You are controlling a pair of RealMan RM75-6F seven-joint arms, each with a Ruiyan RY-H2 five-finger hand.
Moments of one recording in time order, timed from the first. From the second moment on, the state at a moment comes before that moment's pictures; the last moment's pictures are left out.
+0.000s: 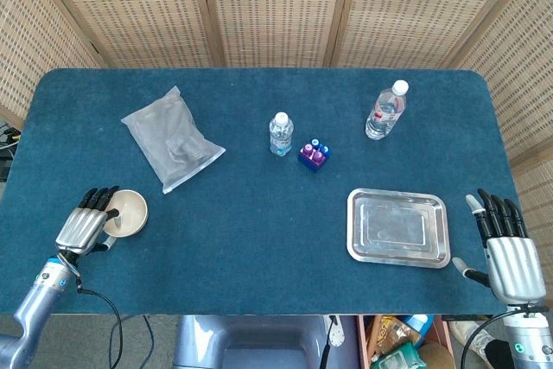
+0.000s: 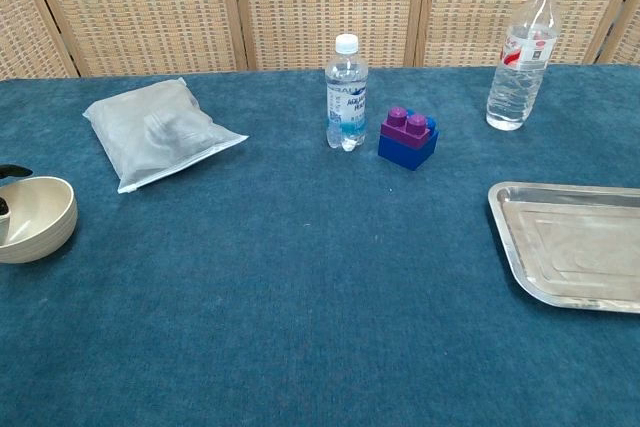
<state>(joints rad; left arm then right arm) -0.37 -1.45 -0.01 -1.12 1.46 1.06 -0.01 0.07 -1.12 0.09 -1.72 -1.56 1.55 -0.18</state>
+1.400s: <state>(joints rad) -1.00 -1.72 -0.16 -1.27 1.53 0.63 0.32 0.07 -1.14 0.16 -1.74 -1.36 1.53 -0.26</state>
